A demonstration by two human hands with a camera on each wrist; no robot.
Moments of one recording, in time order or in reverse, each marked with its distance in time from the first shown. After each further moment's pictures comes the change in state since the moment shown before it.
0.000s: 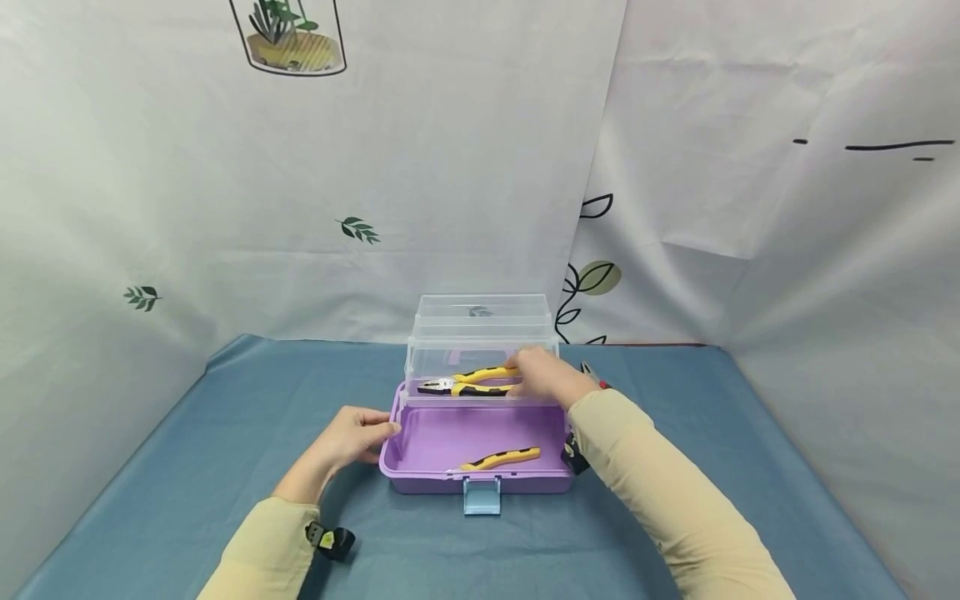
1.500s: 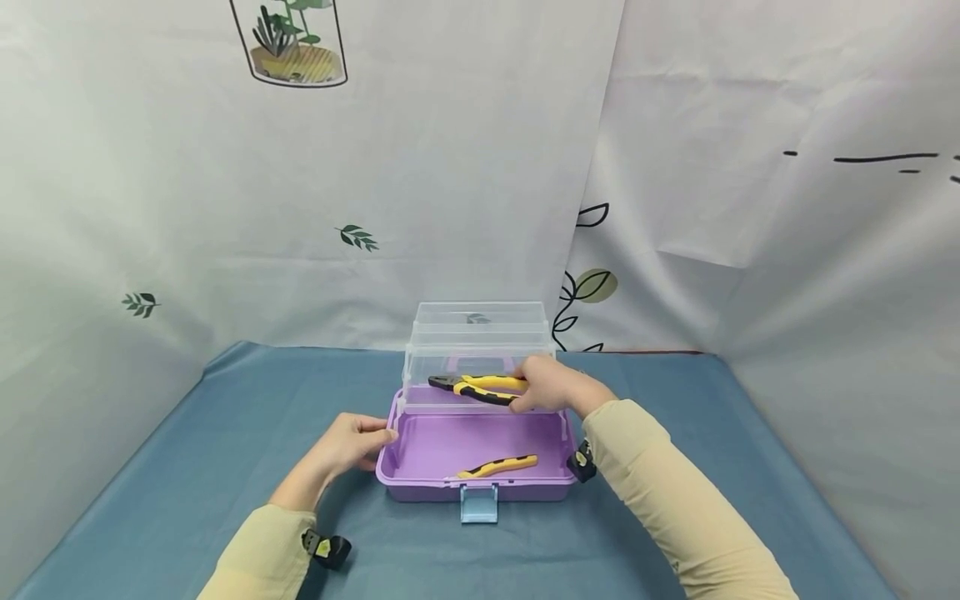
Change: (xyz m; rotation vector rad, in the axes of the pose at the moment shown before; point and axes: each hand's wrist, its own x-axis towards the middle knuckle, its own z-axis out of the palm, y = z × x) left_hand -0.002 0.000 0.000 0.013 0.021 -0.011; right_hand -0.020 -0.001 -0.015 0.100 -0.057 -0.021
